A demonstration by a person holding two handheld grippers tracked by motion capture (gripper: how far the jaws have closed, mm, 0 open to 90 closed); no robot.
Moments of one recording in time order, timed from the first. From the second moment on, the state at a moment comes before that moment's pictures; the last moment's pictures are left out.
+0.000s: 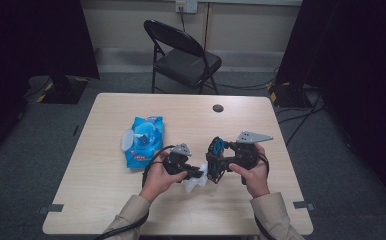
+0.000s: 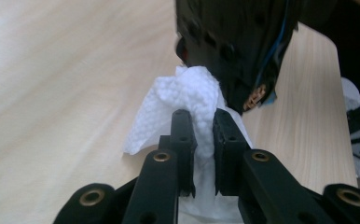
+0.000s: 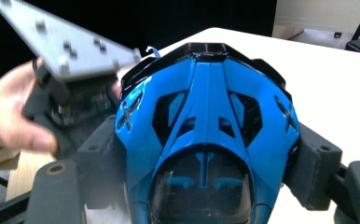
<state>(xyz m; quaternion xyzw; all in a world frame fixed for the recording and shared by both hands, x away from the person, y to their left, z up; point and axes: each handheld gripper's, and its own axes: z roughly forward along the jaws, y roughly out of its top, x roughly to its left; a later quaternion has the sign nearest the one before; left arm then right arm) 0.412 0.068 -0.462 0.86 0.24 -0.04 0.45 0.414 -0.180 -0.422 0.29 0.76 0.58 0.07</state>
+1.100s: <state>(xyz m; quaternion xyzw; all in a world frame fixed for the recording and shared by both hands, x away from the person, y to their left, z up) 0.439 0.070 -0.402 0.83 0.24 -0.01 0.51 0.410 -0.168 -0.423 0.26 0.77 0.58 0.05</state>
